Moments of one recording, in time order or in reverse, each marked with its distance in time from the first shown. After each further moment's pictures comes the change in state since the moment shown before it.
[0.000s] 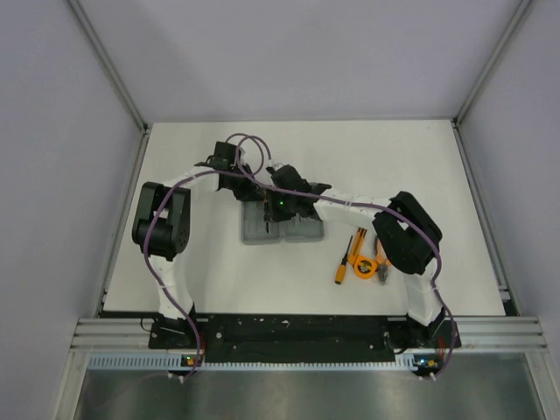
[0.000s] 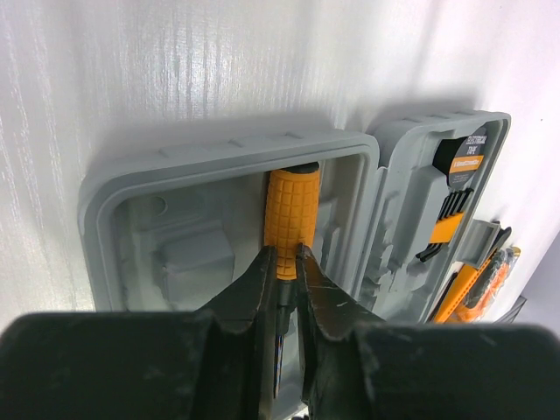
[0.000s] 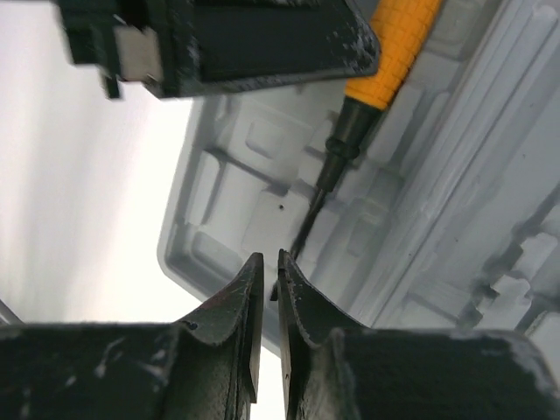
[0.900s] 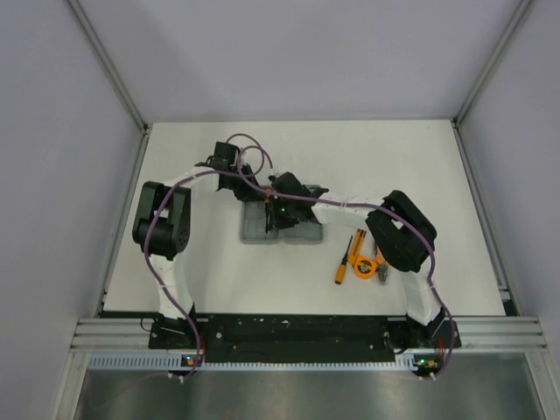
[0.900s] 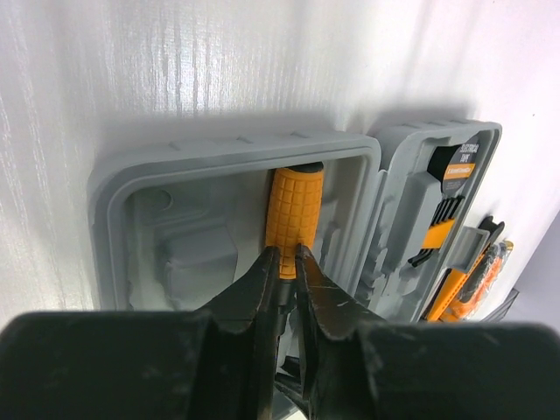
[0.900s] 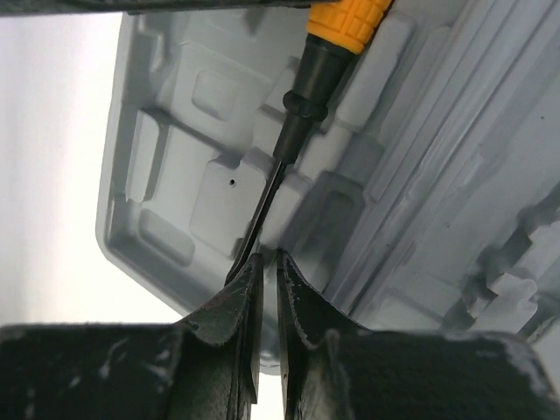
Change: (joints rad) left arm 0.001 0.007 0.000 0.007 0.024 -0.003; right arm 0.001 0.035 -0.039 -0.027 -0.002 0.011
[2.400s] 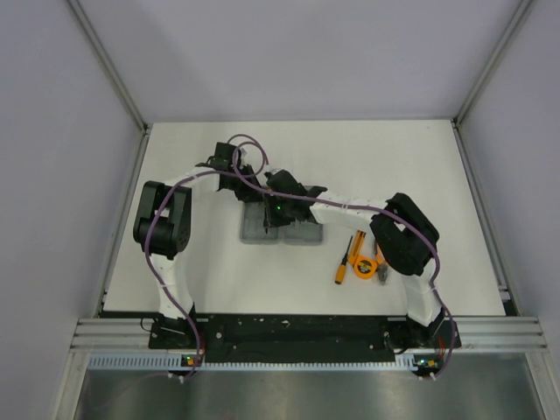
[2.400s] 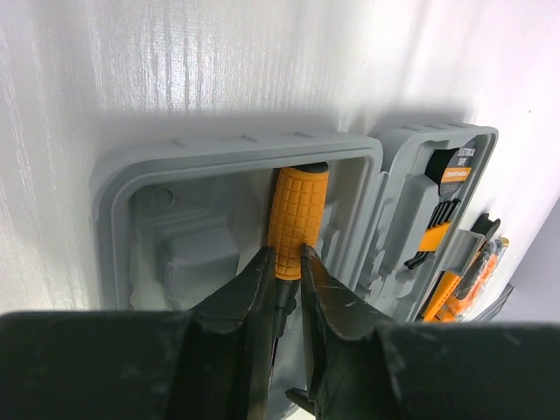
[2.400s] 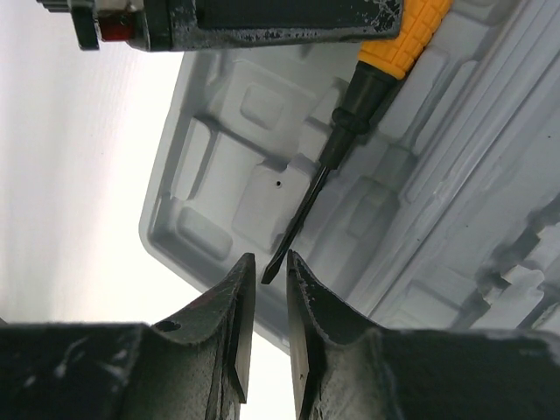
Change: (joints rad) left arm 0.000 0.009 0.000 0.011 0.016 -0.005; right arm 0.031 -0.027 0.038 -0.036 0.050 0.014
